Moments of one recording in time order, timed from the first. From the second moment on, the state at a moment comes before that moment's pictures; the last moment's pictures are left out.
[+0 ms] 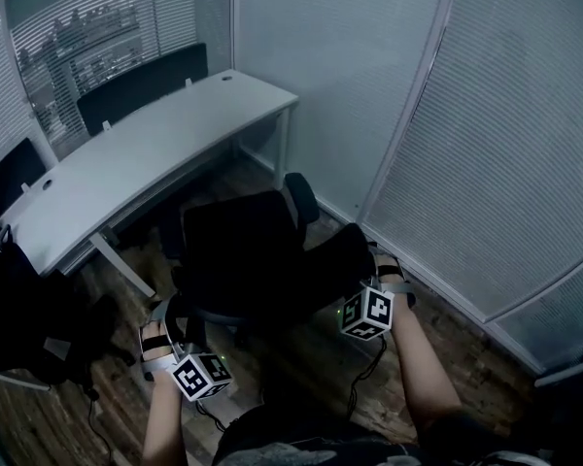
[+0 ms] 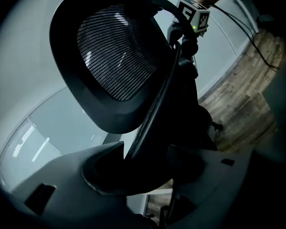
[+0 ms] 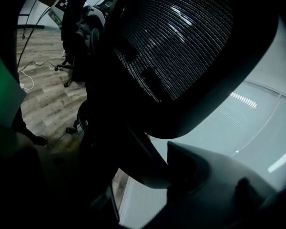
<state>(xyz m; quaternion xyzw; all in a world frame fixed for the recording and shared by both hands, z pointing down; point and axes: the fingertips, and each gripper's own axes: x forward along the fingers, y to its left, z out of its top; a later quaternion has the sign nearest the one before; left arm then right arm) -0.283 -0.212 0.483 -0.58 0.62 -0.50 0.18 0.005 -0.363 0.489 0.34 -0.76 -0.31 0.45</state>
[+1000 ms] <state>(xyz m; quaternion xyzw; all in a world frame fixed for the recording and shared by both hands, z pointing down) -0.328 -0.388 0.484 -0.55 0.65 -0.50 0.16 -0.076 -0.591 0.491 0.29 -0.78 -0.36 0.42</state>
